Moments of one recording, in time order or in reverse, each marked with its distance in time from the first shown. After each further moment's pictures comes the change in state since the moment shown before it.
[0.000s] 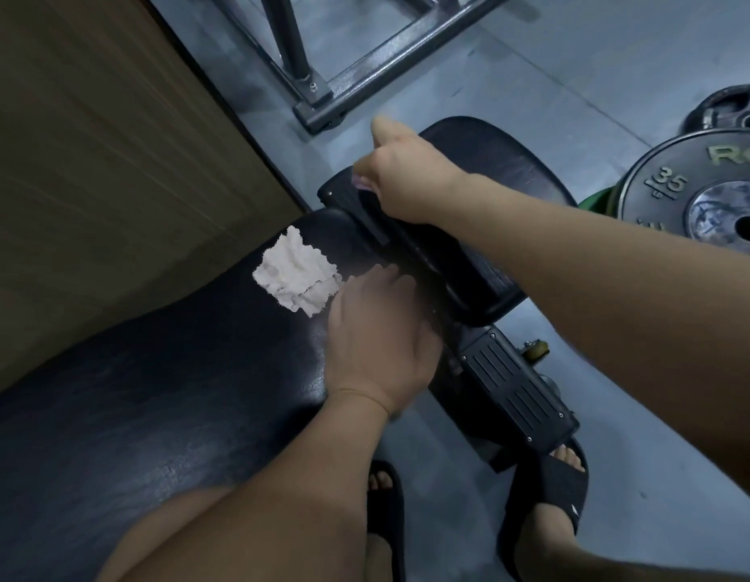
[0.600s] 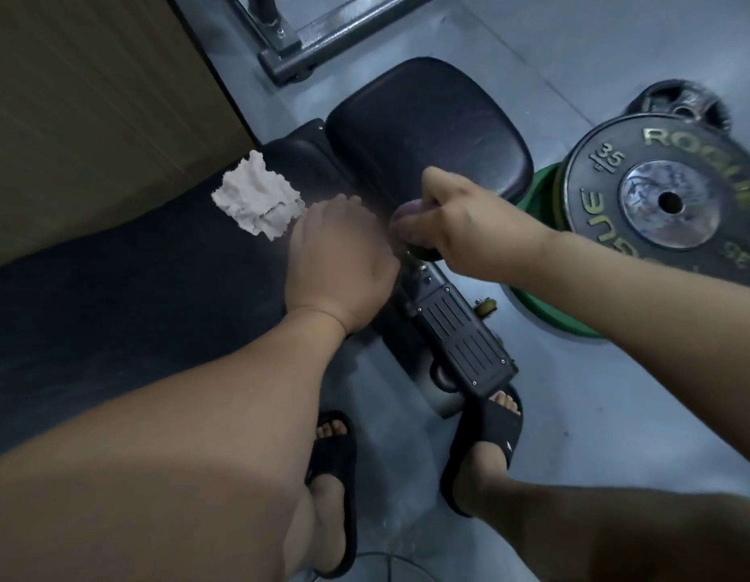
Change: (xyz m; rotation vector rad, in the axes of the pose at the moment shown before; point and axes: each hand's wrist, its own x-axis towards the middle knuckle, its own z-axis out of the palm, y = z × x) left_hand -0.002 0.002 -0.002 -0.035 0.007 -0.002; right_hand -0.176 -0.006 0.000 0.004 0.014 -0.165
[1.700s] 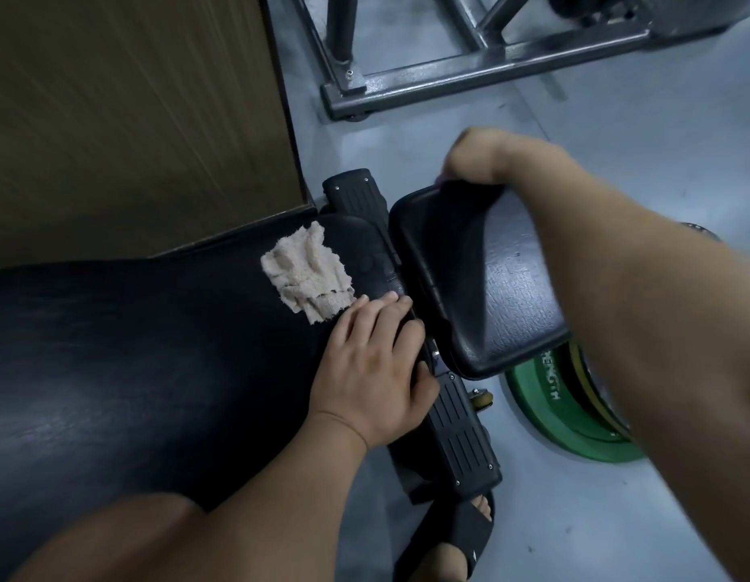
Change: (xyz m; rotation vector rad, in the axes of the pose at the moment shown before) left_hand 0.006 -0.008 -0.011 -0.124 -0.124 0.006; right_hand 0.242 0.095 -0.040 -0.123 -0.573 0.552
